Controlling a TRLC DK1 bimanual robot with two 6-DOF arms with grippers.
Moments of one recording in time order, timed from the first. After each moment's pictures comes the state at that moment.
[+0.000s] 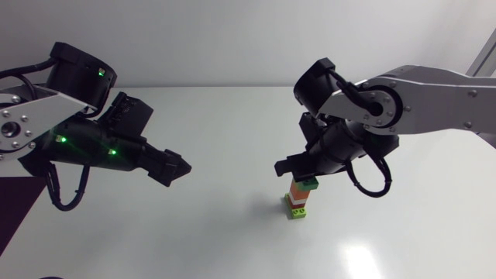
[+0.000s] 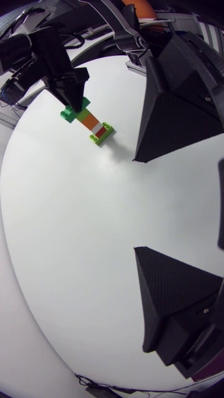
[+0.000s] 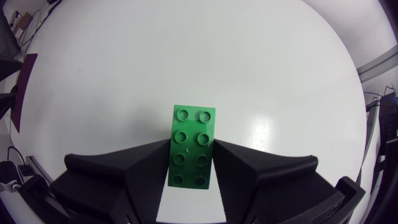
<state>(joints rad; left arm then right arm) -0.38 1.20 0.91 -0.60 0.21 0.09 0.58 1.49 1.12 -0.76 0.11 0.30</state>
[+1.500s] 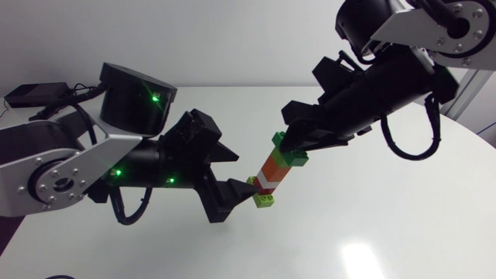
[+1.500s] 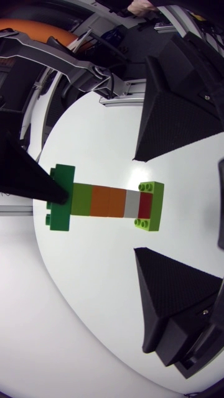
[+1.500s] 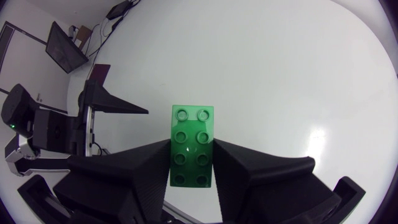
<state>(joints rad) -0.70 1.27 0.83 -0.18 0.33 0.25 0.50 1.39 1.34 -0.92 -0.34 0.29</state>
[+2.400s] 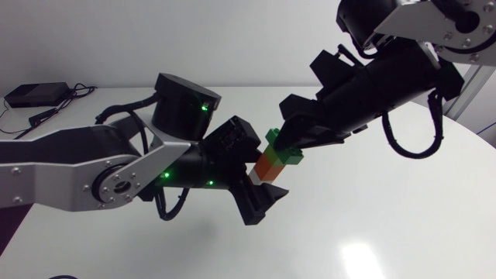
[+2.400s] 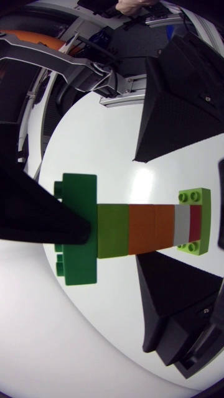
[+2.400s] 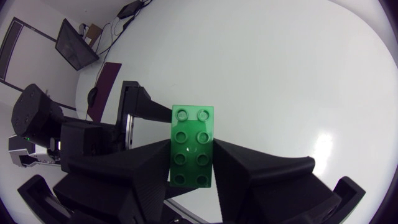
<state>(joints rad) -0.80 1.44 0.90 -0.04 0.30 0.27 0.52 1.38 1.35 -0.91 -0.39 0.29</state>
